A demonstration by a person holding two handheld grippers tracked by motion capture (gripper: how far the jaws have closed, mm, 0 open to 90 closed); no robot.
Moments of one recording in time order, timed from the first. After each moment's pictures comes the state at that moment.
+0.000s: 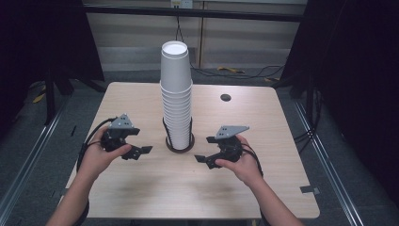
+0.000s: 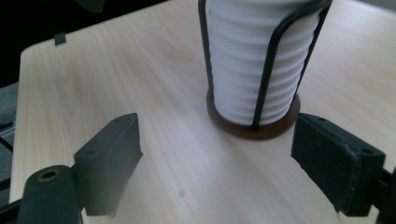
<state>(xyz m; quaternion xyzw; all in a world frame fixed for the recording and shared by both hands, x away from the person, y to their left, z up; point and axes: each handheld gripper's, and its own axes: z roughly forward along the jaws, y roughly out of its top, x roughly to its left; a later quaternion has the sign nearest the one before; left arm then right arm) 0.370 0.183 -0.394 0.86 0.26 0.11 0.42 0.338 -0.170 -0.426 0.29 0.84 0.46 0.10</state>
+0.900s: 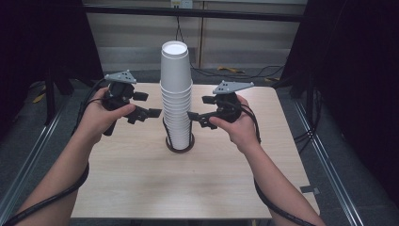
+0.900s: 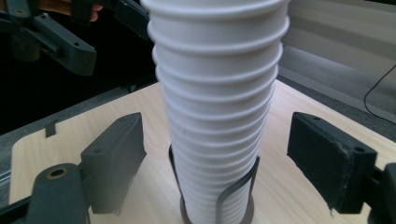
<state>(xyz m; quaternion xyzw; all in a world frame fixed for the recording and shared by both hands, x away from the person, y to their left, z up) 0.412 0.159 -0.295 0.84 0.26 0.08 0.48 0.382 -0.148 -0.316 0.30 0.79 0.51 0.15</state>
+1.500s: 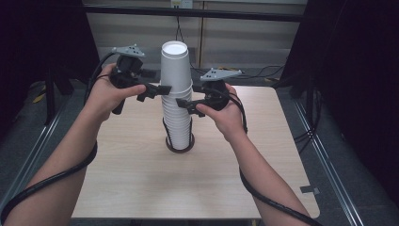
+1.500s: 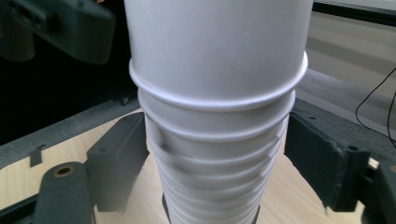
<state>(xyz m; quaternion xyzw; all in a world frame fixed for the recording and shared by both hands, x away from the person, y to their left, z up) 0.436 0.131 -0.249 0.82 0.25 0.10 0.50 0.403 -0.119 -0.300 0.31 0.78 0.52 0.17</state>
